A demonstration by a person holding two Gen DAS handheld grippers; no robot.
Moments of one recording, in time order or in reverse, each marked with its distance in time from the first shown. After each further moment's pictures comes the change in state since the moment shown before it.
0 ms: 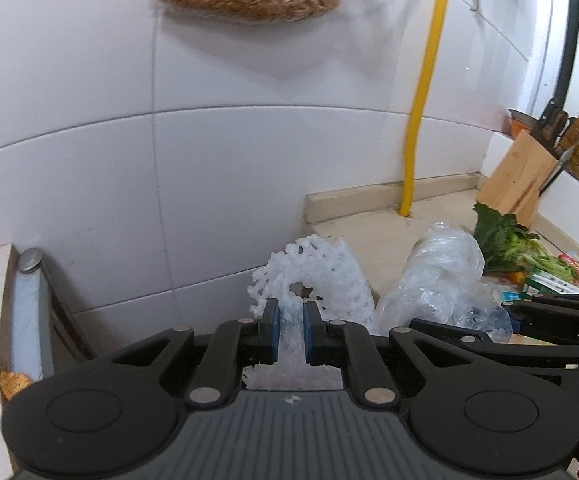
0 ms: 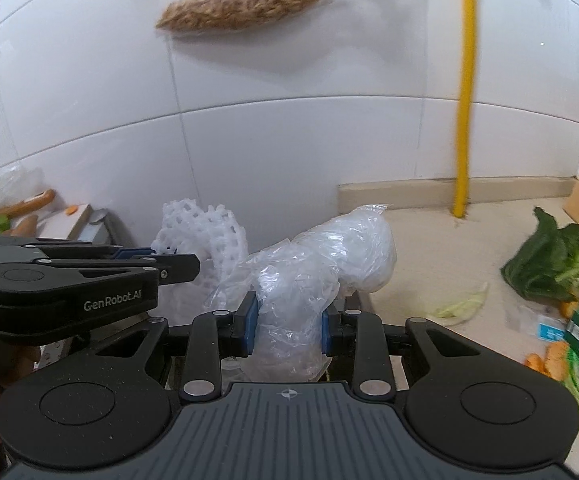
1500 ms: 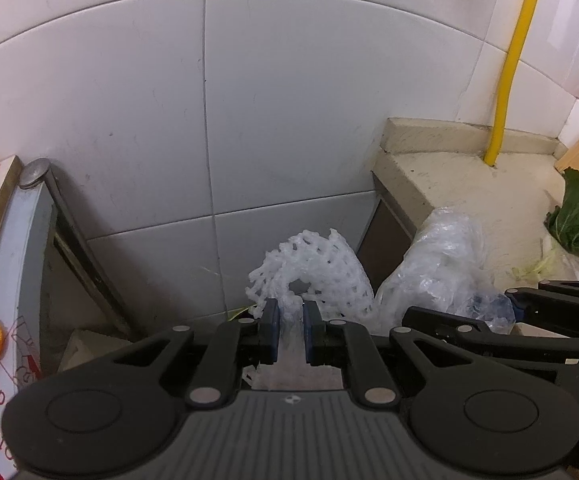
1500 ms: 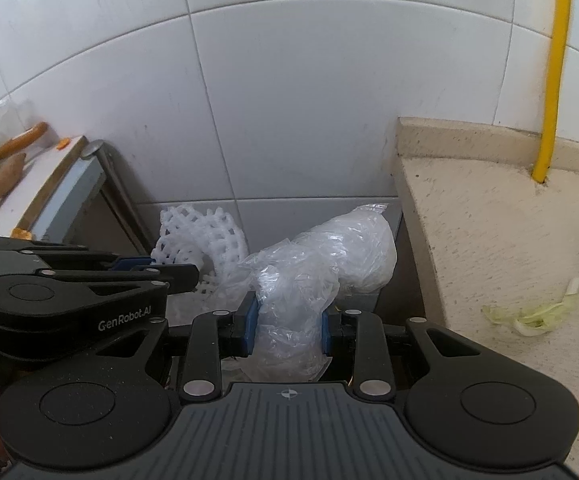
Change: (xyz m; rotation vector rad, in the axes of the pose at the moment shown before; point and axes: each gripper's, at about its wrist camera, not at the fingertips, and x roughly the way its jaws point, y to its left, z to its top) left arm 0.079 0.021 -0.017 -0.109 0.205 0.160; right arm 0.098 0.001 -0.002 -0.061 0.199 0.108
